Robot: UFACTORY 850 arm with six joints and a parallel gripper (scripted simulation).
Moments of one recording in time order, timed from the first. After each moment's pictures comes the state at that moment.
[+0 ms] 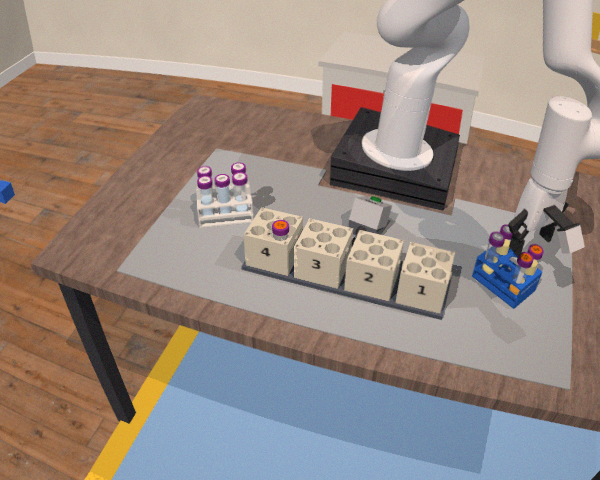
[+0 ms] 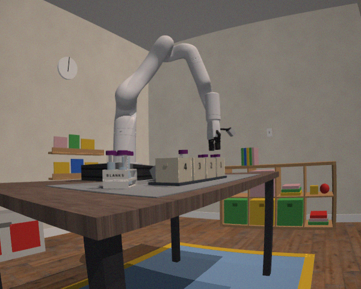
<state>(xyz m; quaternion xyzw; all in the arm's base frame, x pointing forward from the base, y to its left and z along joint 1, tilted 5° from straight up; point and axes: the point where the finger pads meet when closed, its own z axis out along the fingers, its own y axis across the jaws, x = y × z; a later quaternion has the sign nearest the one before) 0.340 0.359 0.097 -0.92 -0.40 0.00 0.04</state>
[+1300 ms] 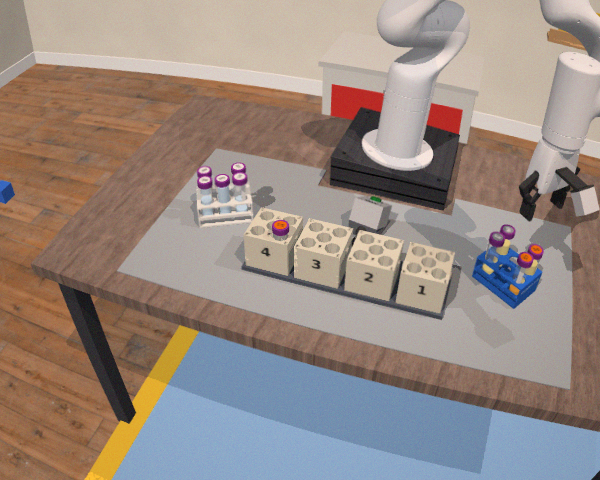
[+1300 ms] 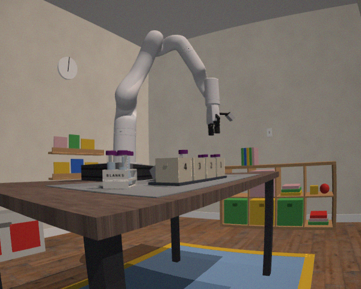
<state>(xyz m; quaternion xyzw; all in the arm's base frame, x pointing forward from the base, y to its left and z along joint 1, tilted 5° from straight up) 0.344 0.353 0.186 -0.91 -0.40 0.00 0.04</state>
